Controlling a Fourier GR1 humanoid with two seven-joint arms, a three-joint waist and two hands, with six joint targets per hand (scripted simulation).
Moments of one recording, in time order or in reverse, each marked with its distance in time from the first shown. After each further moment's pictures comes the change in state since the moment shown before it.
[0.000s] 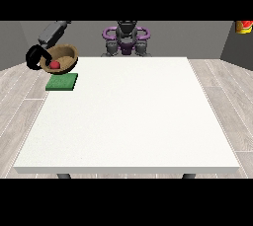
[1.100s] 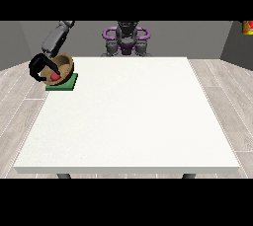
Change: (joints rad) left arm -0.013 0.070 0.015 0.022 0.041 -0.028 -0.043; right arm -0.088 -0.004 0.000 0.091 0.039 -0.103 -0.117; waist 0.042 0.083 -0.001
